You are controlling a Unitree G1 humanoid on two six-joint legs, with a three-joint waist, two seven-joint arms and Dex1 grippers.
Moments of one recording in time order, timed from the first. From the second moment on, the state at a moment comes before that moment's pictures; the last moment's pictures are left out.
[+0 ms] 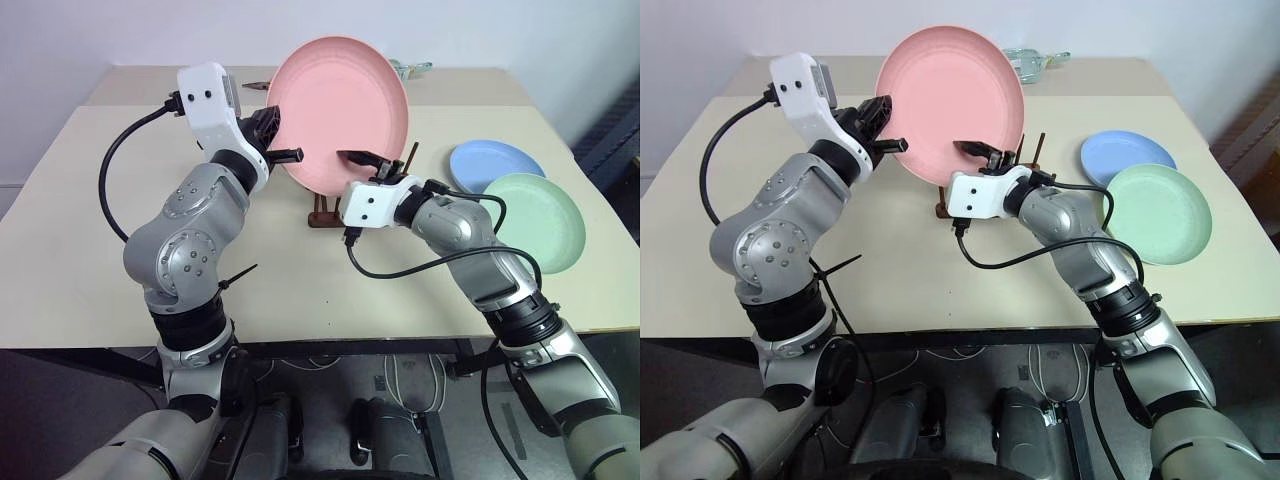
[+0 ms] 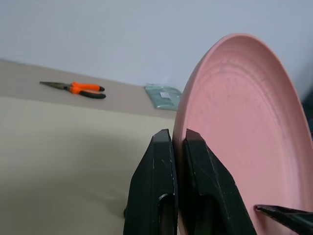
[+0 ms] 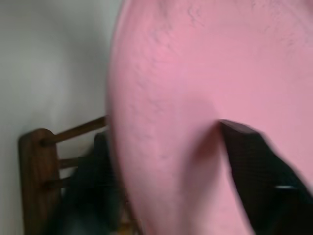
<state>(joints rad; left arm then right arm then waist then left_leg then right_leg) -0.80 0.03 0.27 -0.43 -0.48 1.06 0.12 -0.72 -0.53 0.36 -0.03 -0.41 -0.02 0.49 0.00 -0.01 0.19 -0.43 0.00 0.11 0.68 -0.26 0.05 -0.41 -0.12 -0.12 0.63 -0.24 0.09</state>
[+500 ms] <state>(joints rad) -0.68 0.40 0.28 -0.32 -0.38 0.75 -0.04 -0.69 -0.49 -0.06 -0.12 0.04 0.32 0.58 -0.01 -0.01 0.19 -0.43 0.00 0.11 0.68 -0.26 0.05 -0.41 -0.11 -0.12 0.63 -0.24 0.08</state>
